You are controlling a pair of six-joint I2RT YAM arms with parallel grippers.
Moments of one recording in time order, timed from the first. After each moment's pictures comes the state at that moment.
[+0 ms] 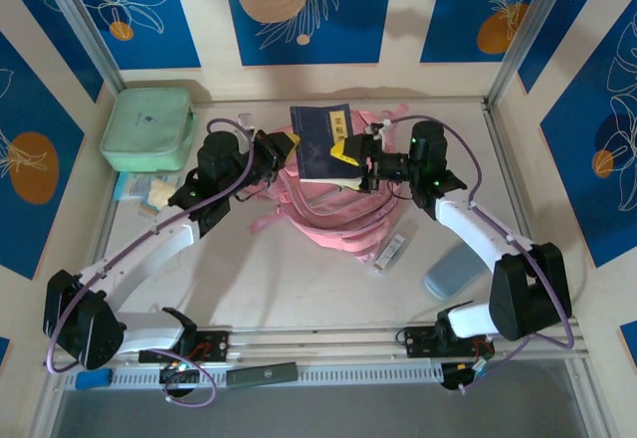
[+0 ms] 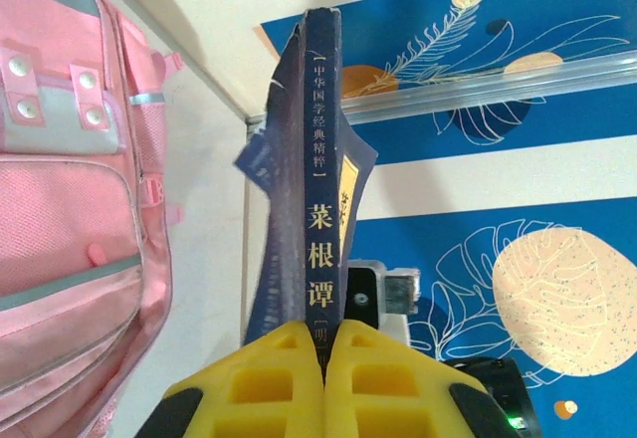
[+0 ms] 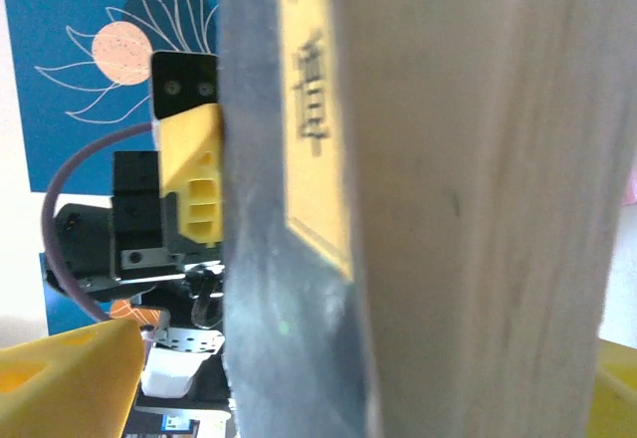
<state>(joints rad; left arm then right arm) -0.57 1.26 1.02 0.10 0.23 -1.33 0.31 1.36 0.93 0.26 -1.08 1.29</state>
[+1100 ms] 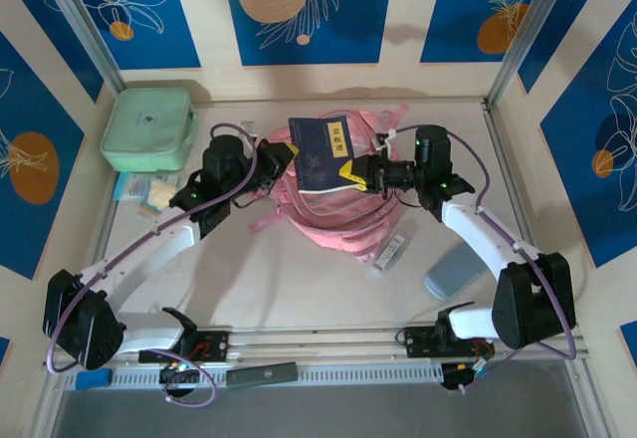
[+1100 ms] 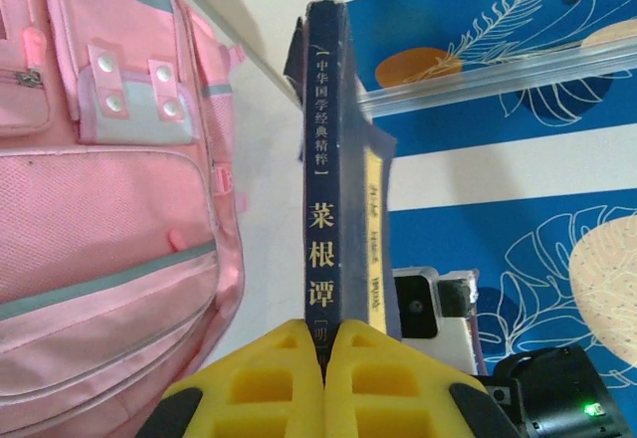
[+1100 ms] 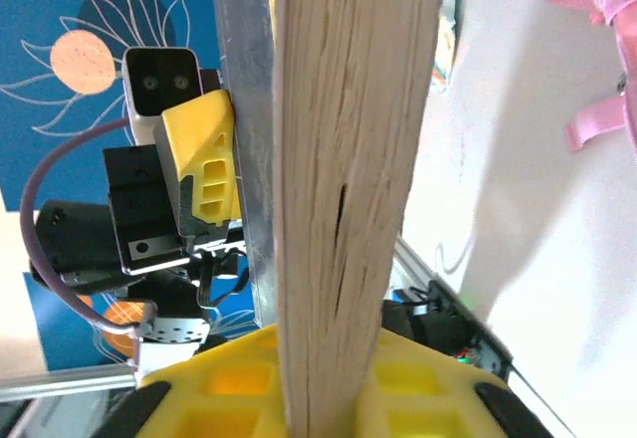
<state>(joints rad) -0.58 1.26 1.01 -0.01 0.21 -1.23 0.28 1.33 0.92 0.04 -1.10 1.21</state>
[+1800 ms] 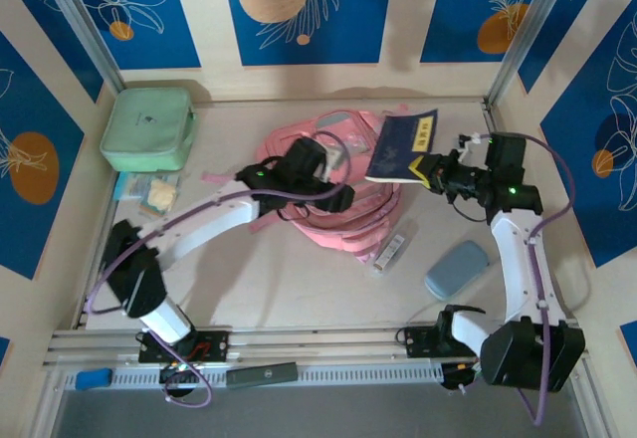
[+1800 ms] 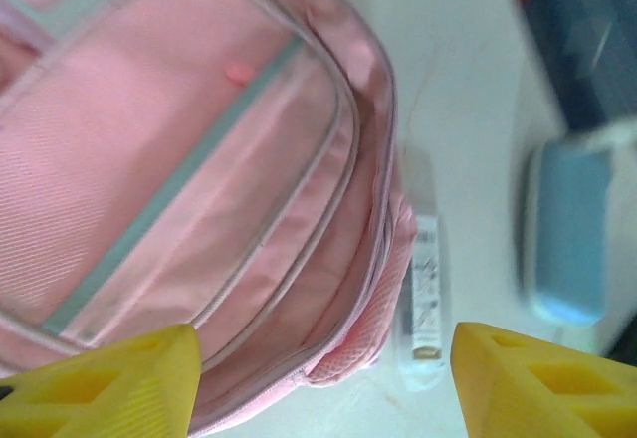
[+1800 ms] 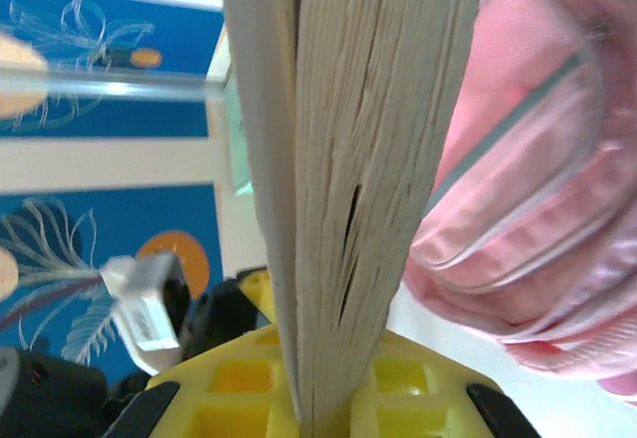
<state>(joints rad) -0.86 1.65 1.42 -0.57 0.11 -0.33 -0.16 1.08 1.03 -0.67 -0.88 0.81</state>
